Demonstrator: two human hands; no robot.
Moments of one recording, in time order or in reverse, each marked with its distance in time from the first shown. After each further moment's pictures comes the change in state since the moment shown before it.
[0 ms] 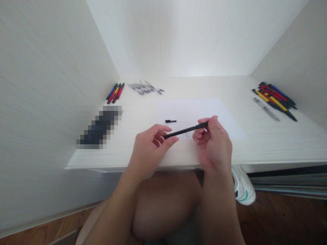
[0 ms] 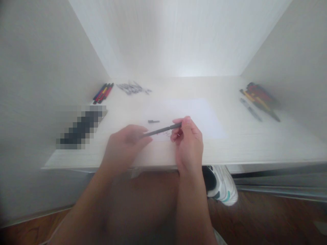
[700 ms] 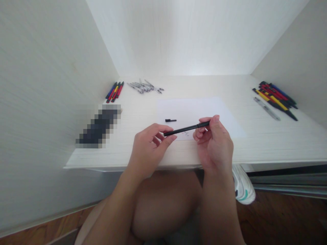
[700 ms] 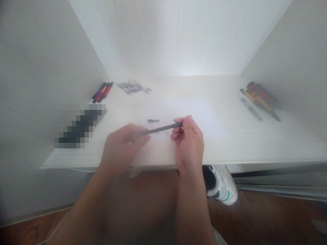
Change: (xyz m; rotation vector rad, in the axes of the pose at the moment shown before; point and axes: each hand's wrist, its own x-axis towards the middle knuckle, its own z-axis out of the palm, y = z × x) left_hand 0.000 -0.002 0.000 0.005 0.018 0.102; right_hand 0.000 0.000 0.001 0.052 0.008 0.004
